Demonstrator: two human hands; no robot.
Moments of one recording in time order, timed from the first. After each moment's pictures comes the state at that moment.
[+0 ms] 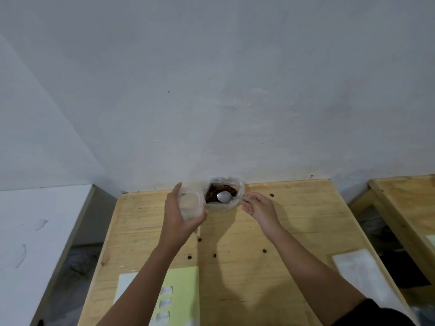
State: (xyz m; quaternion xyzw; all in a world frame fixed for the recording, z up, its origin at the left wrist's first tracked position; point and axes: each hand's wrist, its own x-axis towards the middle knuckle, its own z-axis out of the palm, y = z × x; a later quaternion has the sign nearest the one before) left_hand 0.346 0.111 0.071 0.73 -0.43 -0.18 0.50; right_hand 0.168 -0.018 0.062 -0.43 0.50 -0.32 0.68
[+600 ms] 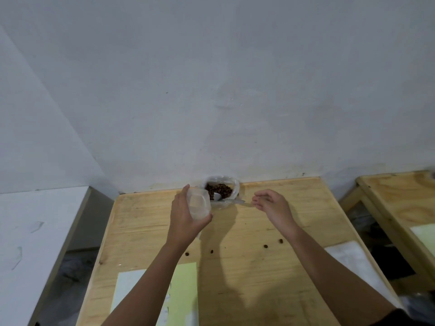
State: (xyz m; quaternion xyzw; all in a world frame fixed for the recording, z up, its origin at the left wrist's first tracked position) left_hand 0.322 0.114 0.078 0.75 -0.46 -0.18 0.44; right_hand 0.125 -0.013 0.088 -0.54 0.53 -0.30 0.58
